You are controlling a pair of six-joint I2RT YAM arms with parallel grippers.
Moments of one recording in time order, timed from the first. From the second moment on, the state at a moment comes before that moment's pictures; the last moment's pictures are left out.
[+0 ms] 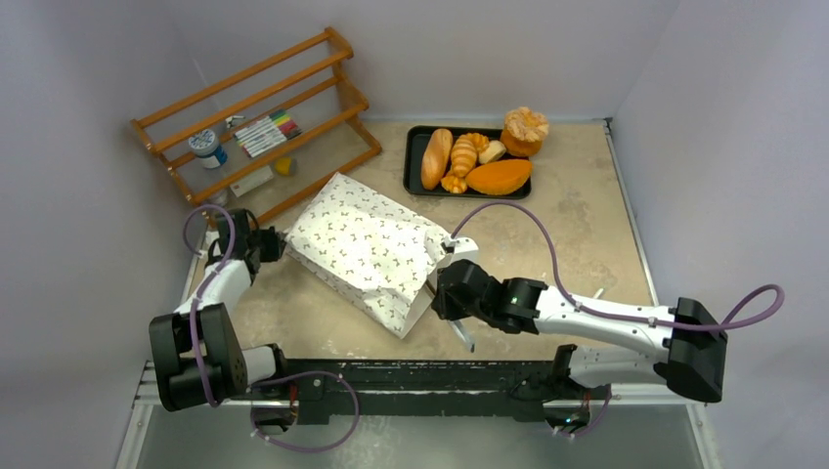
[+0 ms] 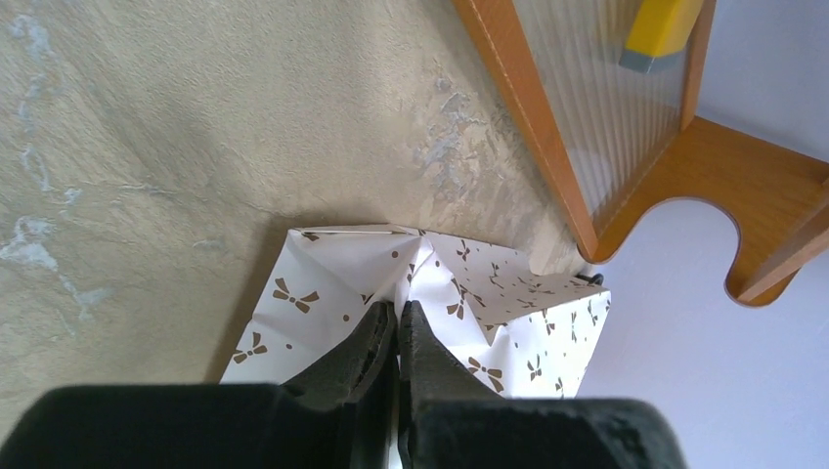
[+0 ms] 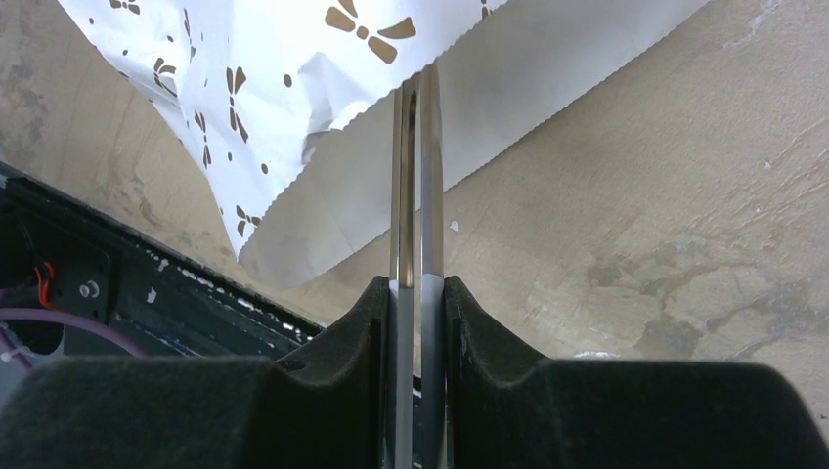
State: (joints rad) left arm 0.24 1.25 0.55 -0.11 0.08 -1.42; right arm 1.13 1.16 0.74 -0.43 0.32 0.82
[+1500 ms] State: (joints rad) left arm 0.13 0.98 0.85 -0.23 -0.17 -1.05; right arm 1.13 1.32 0.81 -0.35 0.32 0.78
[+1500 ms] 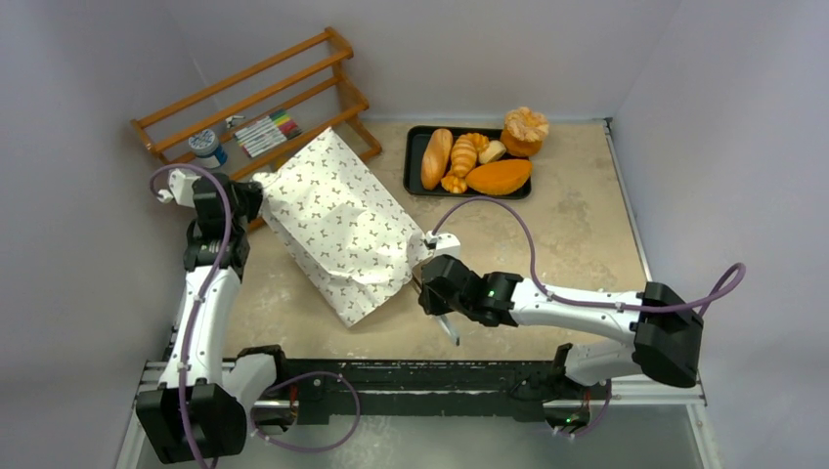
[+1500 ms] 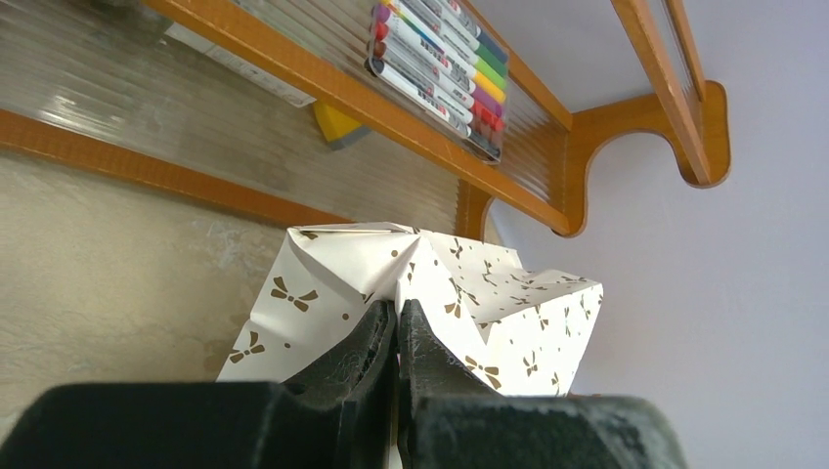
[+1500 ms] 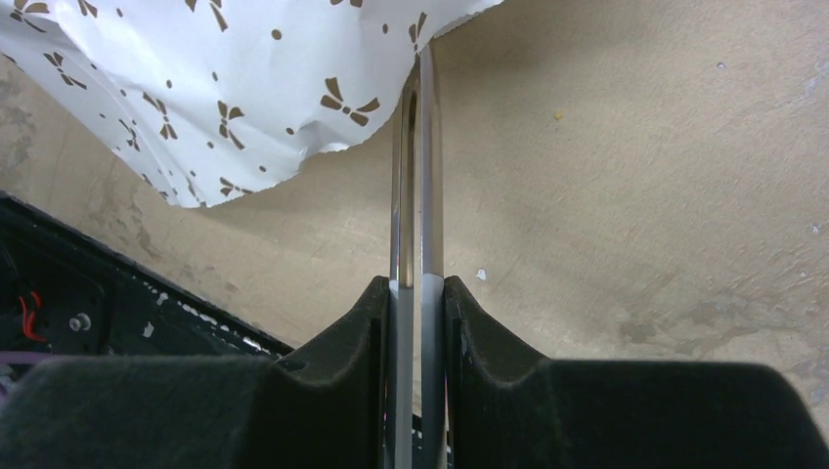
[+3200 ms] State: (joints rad) left arm -0.03 0.91 0.86 -0.25 -0.37 -1.06; right arm 1.13 1.41 0.84 -0.28 0.30 0.76
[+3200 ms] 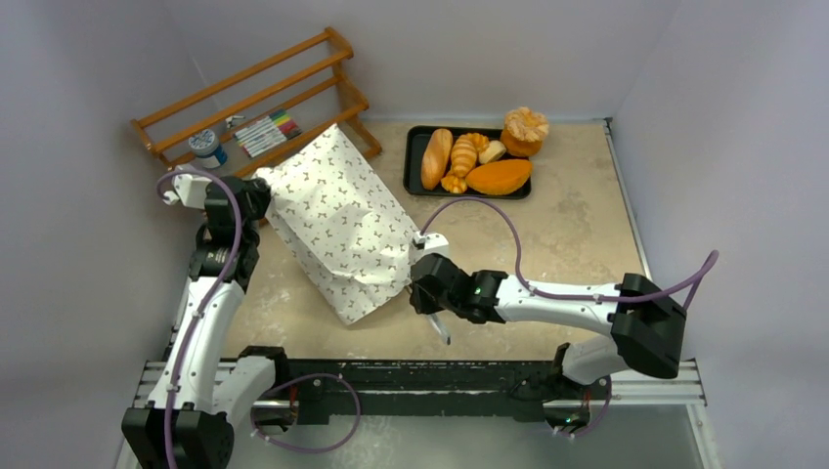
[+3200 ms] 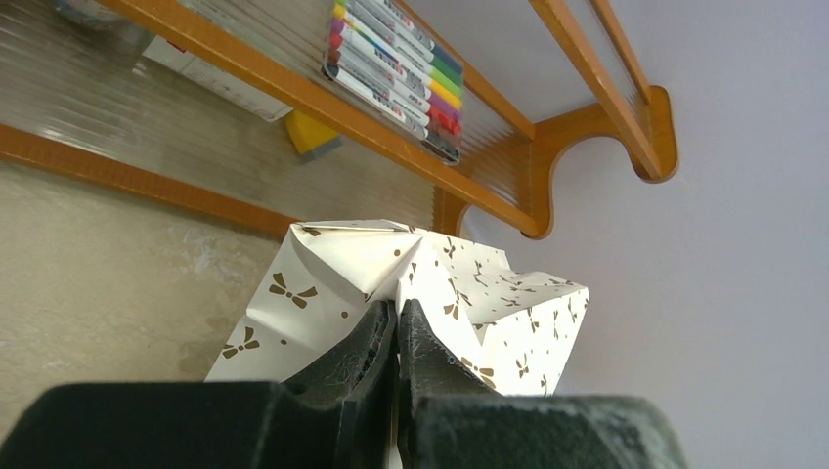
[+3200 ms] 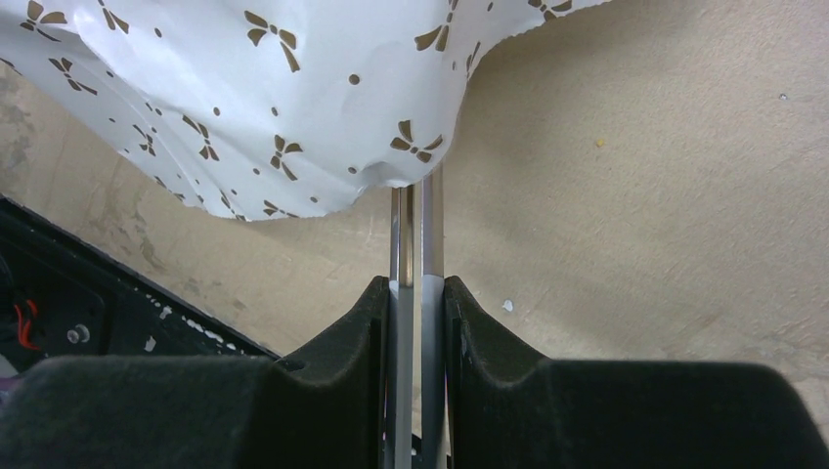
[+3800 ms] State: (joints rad) left arm -0.10 1.02 0.87 -0.28 -0.47 -1.01; right arm 1.13 1.42 0.84 -0.27 0.29 0.76
